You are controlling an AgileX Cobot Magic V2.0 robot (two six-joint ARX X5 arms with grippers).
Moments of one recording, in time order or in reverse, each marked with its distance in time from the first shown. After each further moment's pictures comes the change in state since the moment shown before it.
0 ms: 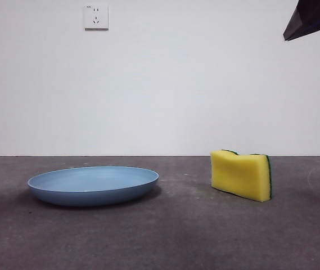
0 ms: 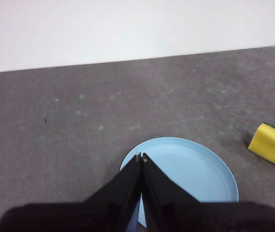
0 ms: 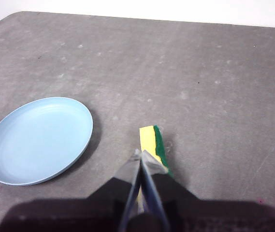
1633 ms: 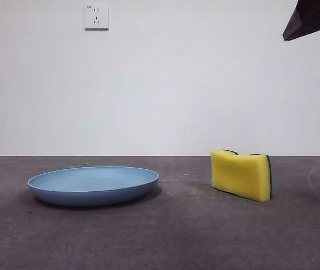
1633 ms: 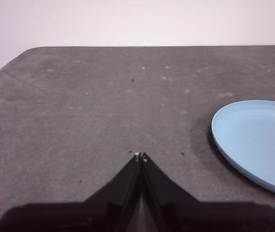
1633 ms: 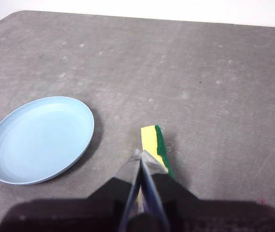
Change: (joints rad) left arm 0.272 -0.553 -0.579 0.121 -0.048 0.034; right arm 0.000 0.000 0.000 0.000 0.000 0.000
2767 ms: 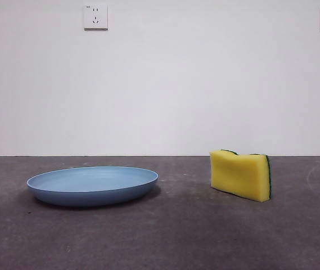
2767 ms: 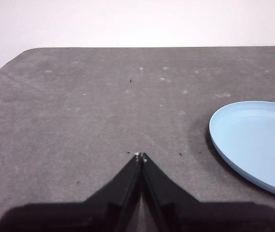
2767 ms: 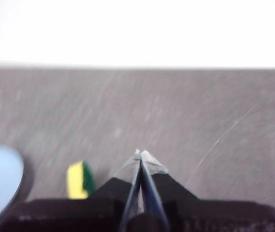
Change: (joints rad) left arm 0.000 0.000 0.000 0.000 0.000 0.000; right arm -0.304 -0.231 -0.174 0.169 -0.046 -0.068
